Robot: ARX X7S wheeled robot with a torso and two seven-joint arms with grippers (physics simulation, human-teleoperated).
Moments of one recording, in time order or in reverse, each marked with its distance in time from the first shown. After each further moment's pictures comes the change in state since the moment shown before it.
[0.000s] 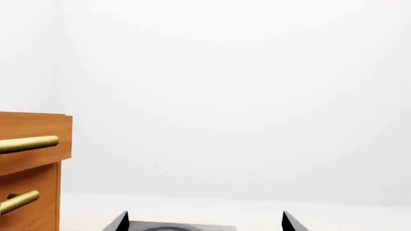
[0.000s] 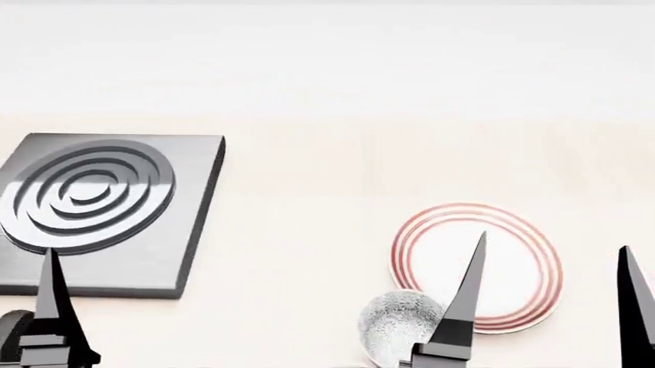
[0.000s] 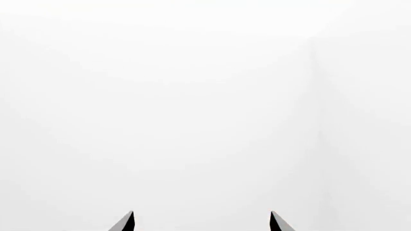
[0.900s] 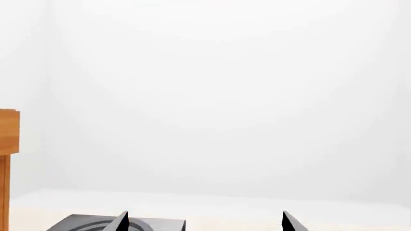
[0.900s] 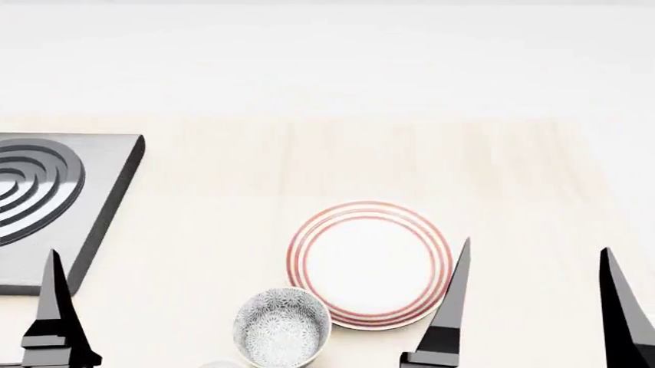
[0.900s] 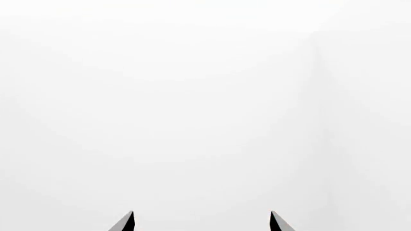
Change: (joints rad) left arm -0.001 -0.028 0.018 -0.006 -0.025 0.001 -0.027; right arm -0.009 0.030 -0.029 0.013 0.028 -0.026 0.003
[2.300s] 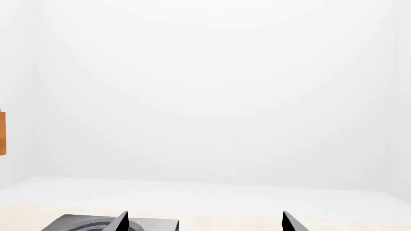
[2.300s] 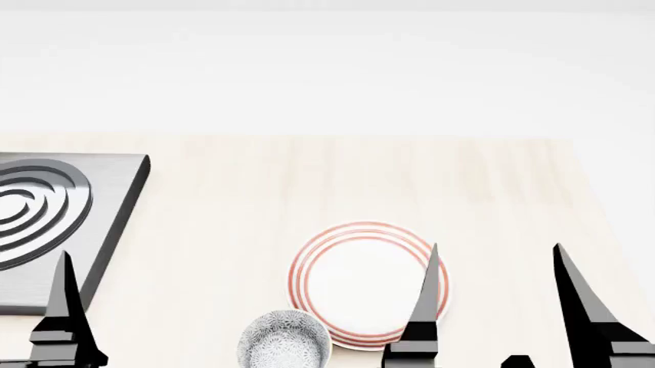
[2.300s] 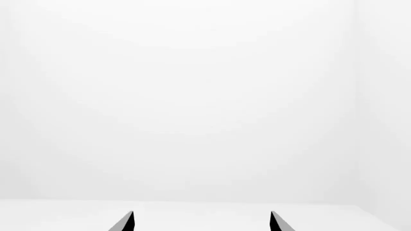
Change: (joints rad) left arm -0.027 -0.052 0.025 0.007 -0.079 -0.070 -0.035; right arm 0.056 0.073 -0.024 -0.011 0.147 0.182 -0.011
